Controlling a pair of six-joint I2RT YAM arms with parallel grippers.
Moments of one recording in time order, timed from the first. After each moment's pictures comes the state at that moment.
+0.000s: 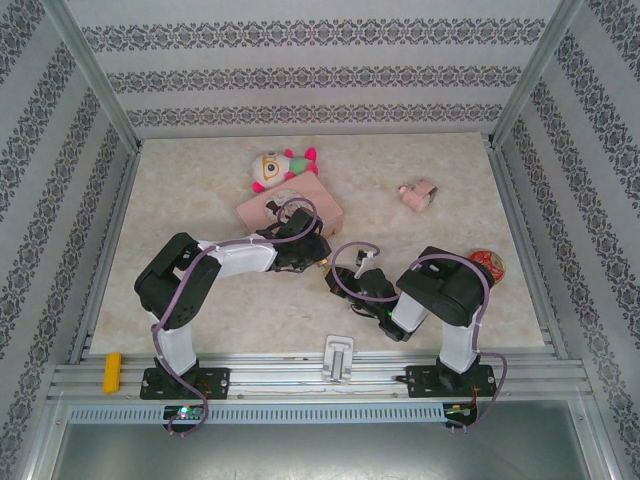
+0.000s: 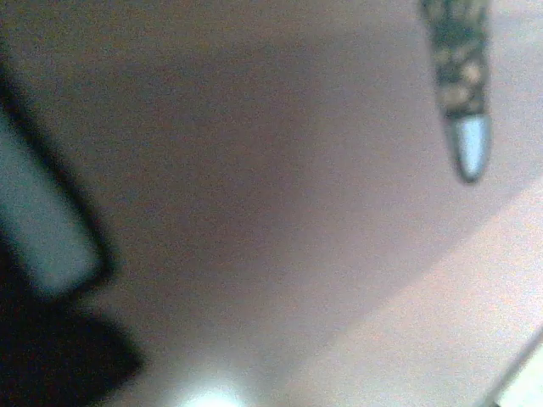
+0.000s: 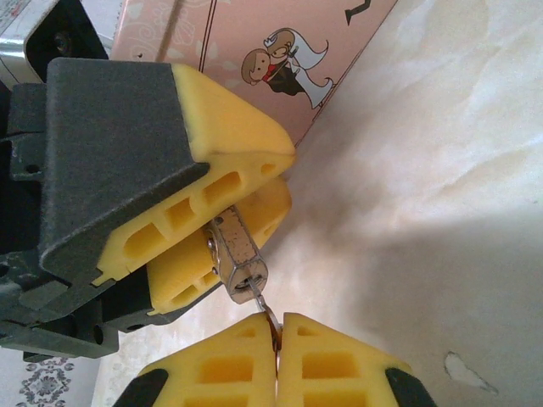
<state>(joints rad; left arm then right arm) -0.68 1.85 1.07 -0.14 0.09 -1.13 0.80 1.89 0.29 1.27 0.02 1.15</state>
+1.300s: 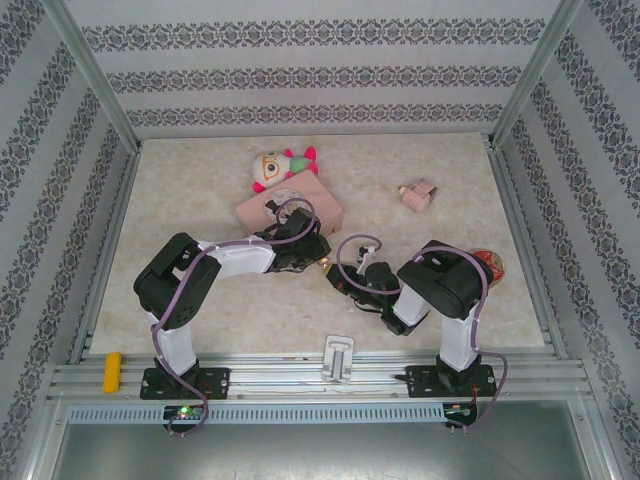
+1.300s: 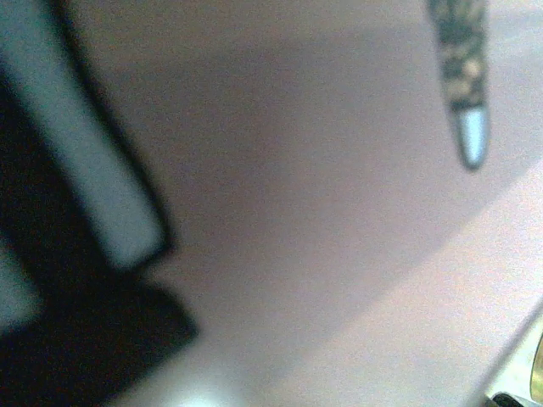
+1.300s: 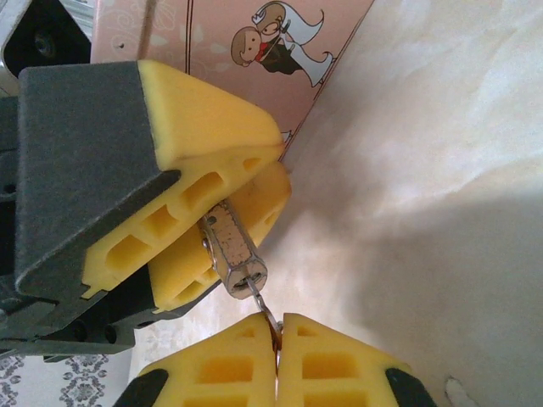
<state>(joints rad) -0.67 1.85 1.04 -0.07 0.09 -1.14 0.71 1.92 0.31 1.30 -0.17 1.19</state>
